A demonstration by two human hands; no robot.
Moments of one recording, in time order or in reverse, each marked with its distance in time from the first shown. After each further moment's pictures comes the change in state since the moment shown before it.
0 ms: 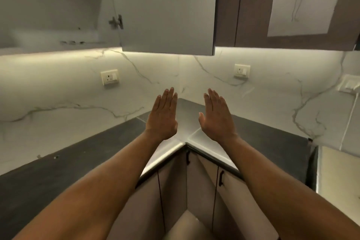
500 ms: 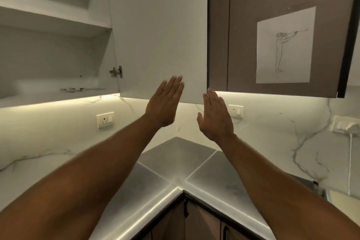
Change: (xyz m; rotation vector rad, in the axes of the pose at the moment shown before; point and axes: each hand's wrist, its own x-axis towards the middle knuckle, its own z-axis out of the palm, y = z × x) left_hand 0.149 -0.035 -0.110 0.261 0.259 0.171; right_hand 0.138 0.019 -0.045 -0.035 0.281 0.030
